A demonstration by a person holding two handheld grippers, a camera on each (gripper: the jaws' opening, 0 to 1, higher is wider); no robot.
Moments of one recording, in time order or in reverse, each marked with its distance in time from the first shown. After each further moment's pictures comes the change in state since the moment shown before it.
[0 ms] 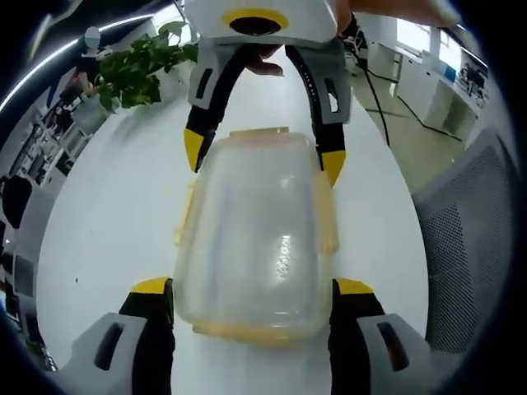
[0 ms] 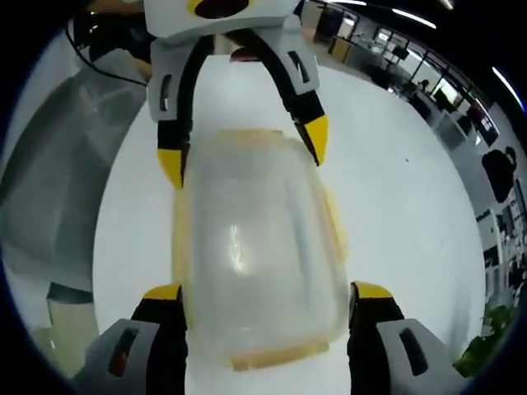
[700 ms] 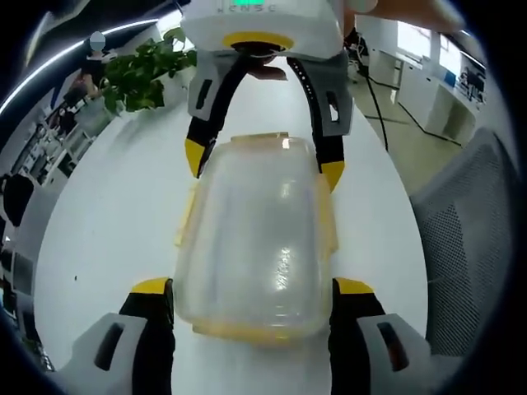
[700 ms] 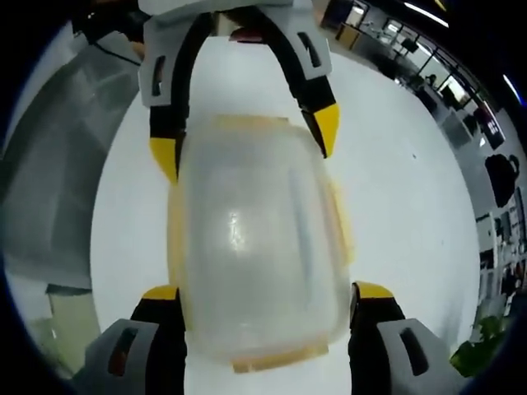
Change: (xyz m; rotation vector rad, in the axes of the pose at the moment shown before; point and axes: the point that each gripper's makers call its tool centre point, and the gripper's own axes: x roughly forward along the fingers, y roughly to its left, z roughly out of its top) left arm -0.003 -0.002 -0.004 -0.007 -0.040 0.004; right arm 0.007 0.003 0.001 -0.032 0.115 -0.002
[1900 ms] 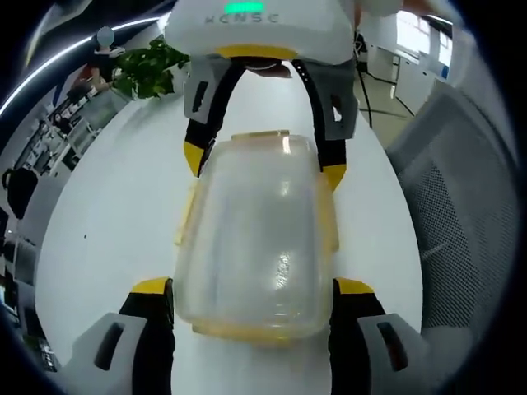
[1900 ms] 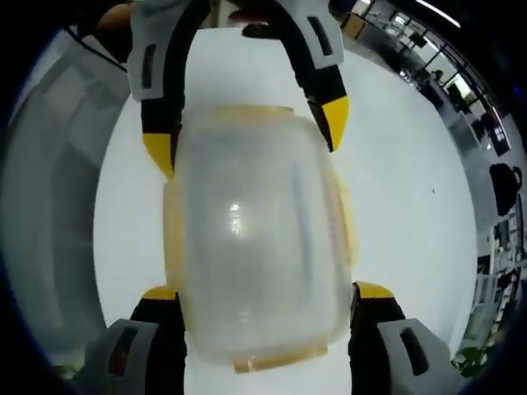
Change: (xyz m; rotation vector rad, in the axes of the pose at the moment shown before) left arm -0.059 -0.003 -0.088 0.000 0.020 0.010; right arm 0.035 0.023 0.098 -0.014 0.081 -0.006
